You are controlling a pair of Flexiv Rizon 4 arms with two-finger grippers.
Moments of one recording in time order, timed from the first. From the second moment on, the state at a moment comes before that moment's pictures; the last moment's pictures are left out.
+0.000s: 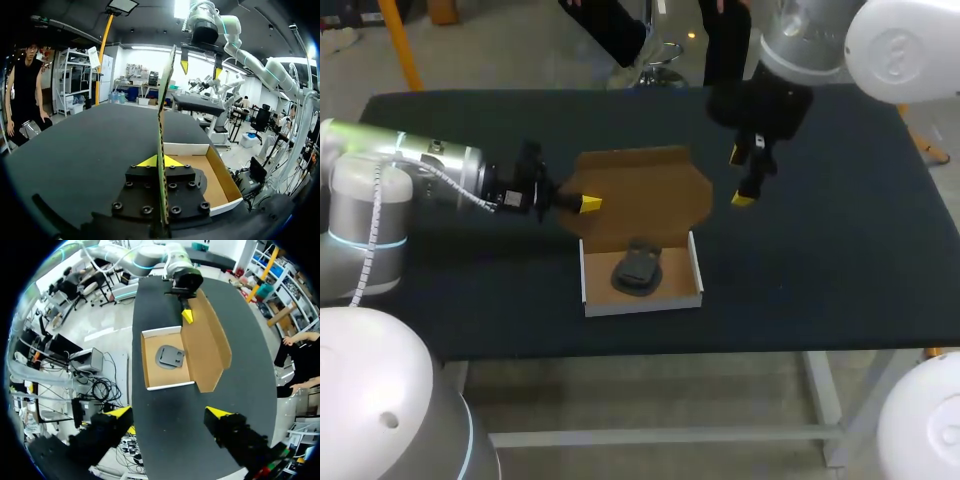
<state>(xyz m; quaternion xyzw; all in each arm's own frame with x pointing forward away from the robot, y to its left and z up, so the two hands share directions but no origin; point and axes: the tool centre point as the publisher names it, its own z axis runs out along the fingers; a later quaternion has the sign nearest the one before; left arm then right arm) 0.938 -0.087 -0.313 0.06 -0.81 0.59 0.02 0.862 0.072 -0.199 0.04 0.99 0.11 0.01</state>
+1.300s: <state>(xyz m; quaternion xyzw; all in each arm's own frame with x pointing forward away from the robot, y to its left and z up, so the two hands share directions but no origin) 0.926 -0.092 -0.312 -0.03 -0.82 0.57 -0.02 0.867 0.097 -0.179 0.03 0.99 0.11 0.02</state>
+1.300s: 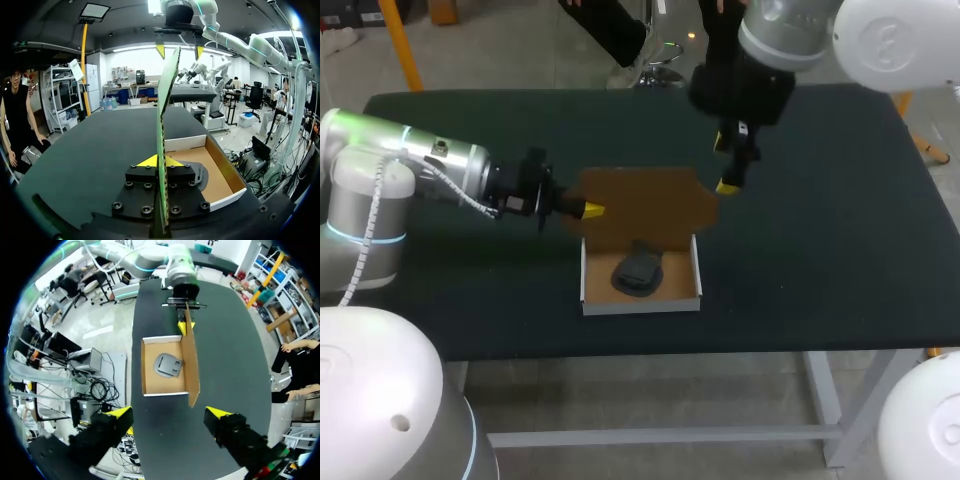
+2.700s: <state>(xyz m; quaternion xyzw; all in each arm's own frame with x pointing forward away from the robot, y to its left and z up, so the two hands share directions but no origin) 0.927 -0.092 -0.312 -0.03 -0.82 0.57 -0.02 0.968 0.195 -0.202 -0.06 1.00 0.05 -0.01</state>
